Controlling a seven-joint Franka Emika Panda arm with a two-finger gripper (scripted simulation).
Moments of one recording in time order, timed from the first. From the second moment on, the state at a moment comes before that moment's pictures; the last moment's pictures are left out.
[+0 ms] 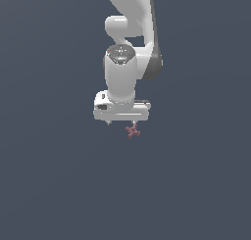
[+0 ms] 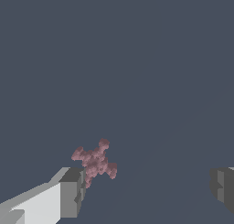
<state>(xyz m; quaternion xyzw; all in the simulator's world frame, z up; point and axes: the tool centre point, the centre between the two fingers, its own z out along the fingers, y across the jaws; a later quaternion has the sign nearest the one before) 0.005 -0.017 0.176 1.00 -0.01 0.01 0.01</state>
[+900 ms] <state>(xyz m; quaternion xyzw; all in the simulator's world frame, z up) 0.009 -0.024 0.175 1.00 0.02 0.02 0.02</state>
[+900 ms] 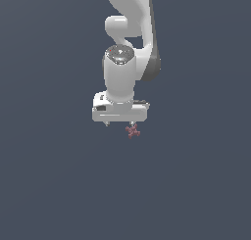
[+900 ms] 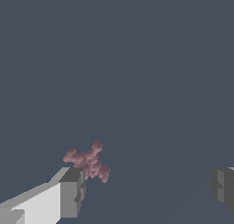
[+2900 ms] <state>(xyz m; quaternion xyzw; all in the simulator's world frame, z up) -0.039 0.038 0.046 0.99 0.16 0.00 0.00</state>
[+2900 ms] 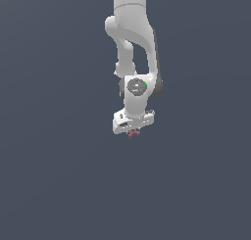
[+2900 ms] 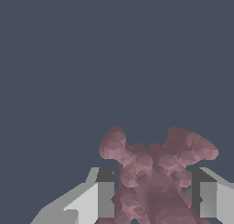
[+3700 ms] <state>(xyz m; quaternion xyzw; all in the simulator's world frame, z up) -0.033 0.037 0.053 0.99 0.16 0.00 0.00</state>
